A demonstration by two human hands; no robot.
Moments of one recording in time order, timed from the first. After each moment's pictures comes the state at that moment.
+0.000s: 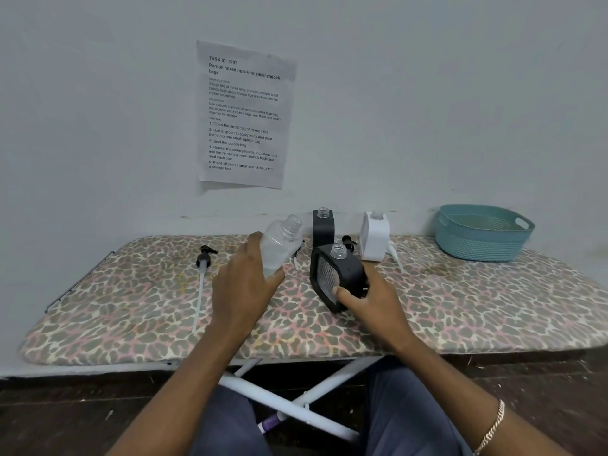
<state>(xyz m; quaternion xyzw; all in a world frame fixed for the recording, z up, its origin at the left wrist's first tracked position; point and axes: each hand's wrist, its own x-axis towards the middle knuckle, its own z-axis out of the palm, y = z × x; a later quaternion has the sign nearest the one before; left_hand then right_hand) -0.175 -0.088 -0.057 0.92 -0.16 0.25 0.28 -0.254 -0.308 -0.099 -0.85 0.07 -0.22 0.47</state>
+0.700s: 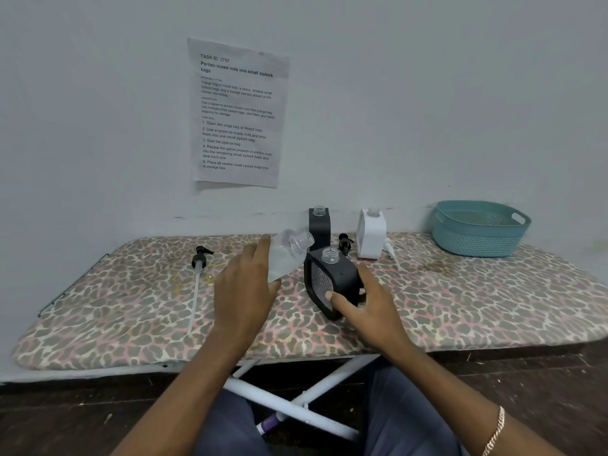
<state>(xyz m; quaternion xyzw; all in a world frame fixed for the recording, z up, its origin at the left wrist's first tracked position) -0.178 -0.096 -0.069 0.92 -0.19 0.30 0.15 -0.262 -0.303 -0.109 -0.84 0.03 -0.25 0.48</state>
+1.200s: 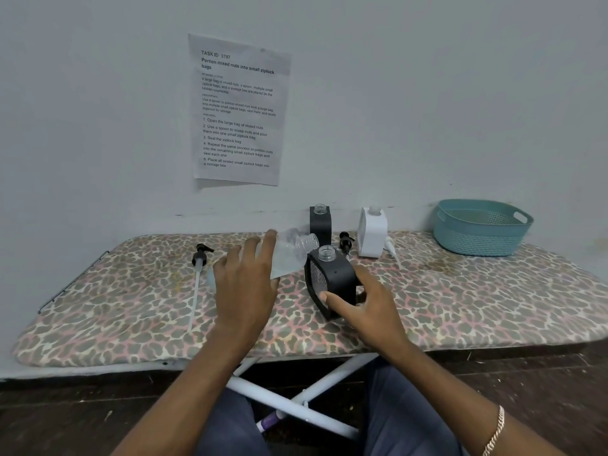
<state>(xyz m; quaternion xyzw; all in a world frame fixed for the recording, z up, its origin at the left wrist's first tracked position) -0.176 -0.098 -0.073 0.91 -0.18 0.35 0.09 -0.263 -0.299 -0.111 -0.83 0.03 -0.26 0.49</state>
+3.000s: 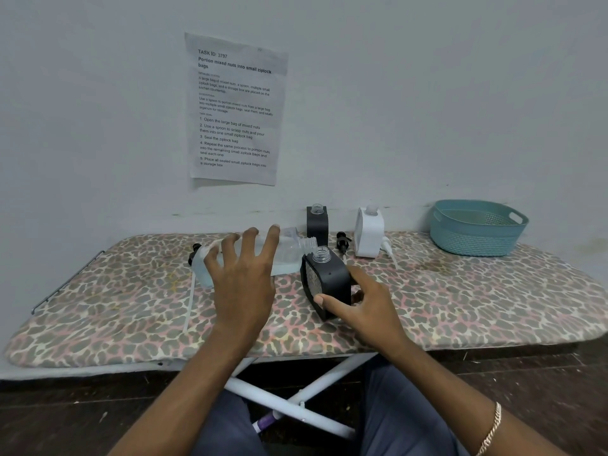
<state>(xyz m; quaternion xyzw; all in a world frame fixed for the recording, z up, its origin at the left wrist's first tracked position) -0.181 -0.103 -0.068 0.91 -0.16 0.37 0.06 -0.266 -0.300 -0.102 -0.84 0.00 -0.26 0.48</state>
